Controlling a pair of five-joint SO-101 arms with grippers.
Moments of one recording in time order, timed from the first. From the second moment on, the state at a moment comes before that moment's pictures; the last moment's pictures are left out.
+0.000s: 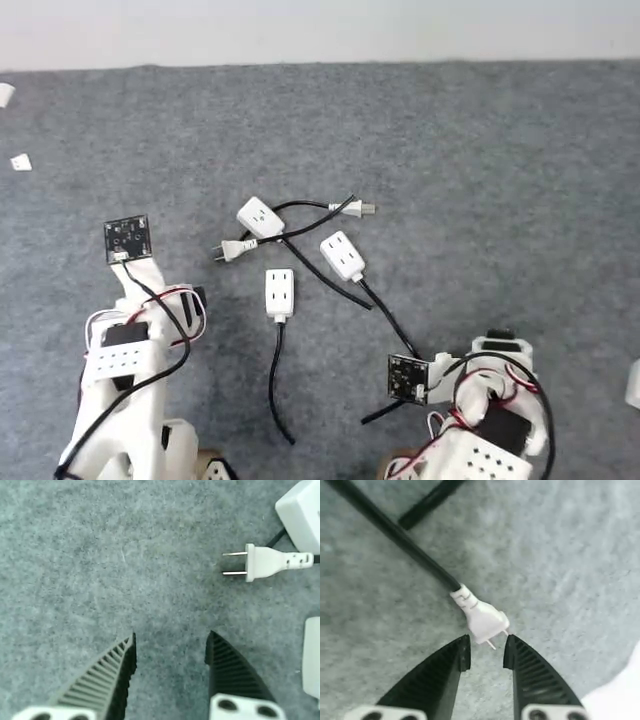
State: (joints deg) left arm -13.7 -36.7 75.9 33.9 8.0; right arm 24.3 -100.0 95.6 64.6 113.9
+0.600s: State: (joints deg) left arm -13.7 -36.7 75.9 33.9 8.0; right arm 4.1 -101.2 89.2 75.8 84.6
